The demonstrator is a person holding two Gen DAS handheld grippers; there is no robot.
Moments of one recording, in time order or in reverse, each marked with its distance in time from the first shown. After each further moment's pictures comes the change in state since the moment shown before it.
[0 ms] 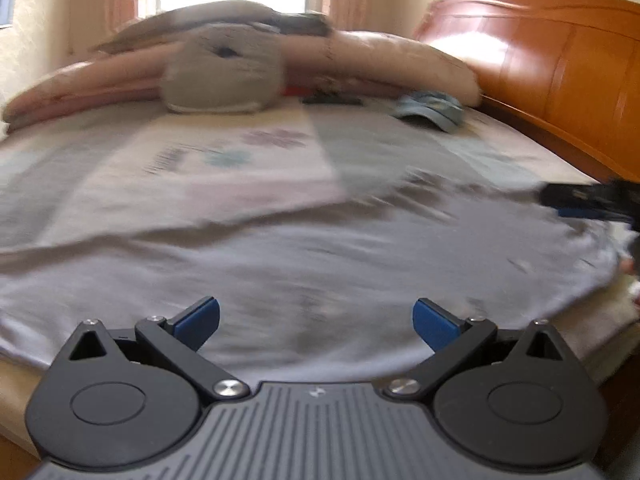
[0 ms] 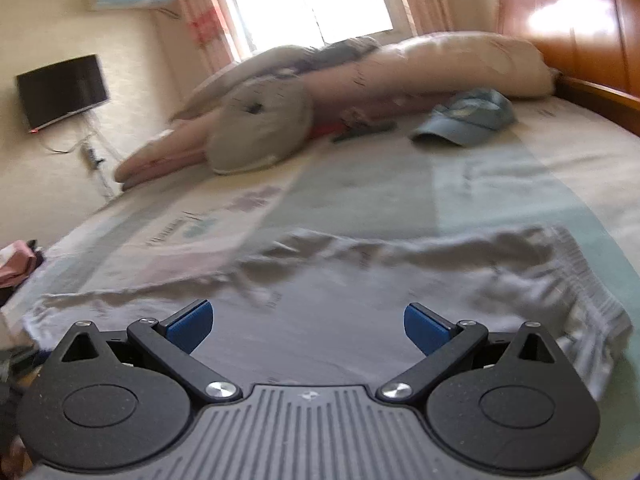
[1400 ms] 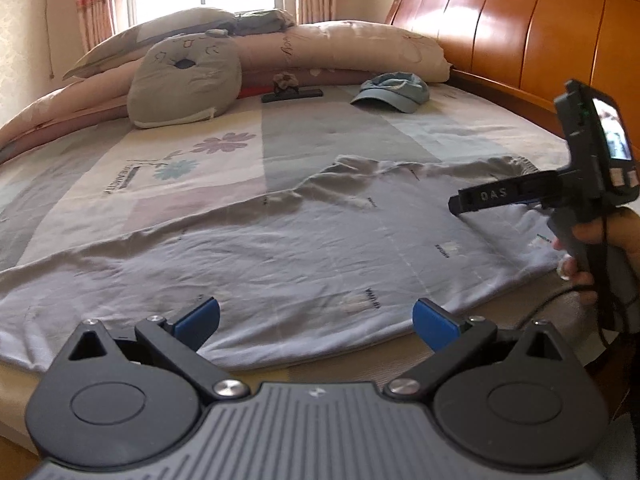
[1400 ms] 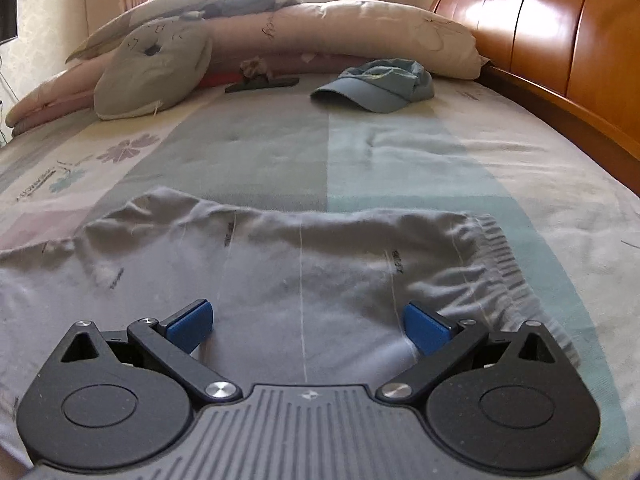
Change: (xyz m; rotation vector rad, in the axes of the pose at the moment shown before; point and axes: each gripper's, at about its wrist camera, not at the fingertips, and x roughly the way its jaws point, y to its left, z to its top) left arm -0.002 -0.110 -0.003 0.117 0.021 -0.001; right arm 0.050 -0.039 -0.003 -0.038 0.163 -0.407
